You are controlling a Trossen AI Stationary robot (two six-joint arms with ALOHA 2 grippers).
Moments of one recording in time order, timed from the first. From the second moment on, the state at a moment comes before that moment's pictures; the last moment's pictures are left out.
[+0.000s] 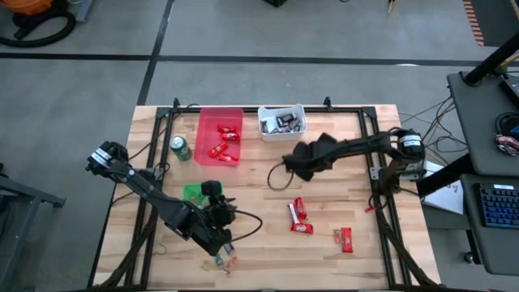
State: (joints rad) left arm -0.62 1.61 1.22 -0.82 -0.83 -0.52; right arm -0.06 1.75 1.19 -1.11 0.55 0.58
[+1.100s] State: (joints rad) left arm -0.60 1.39 0.99 -0.56 -0.94 -0.41; right arm -0.24 1.65 0.70 -0.21 0.39 0.86
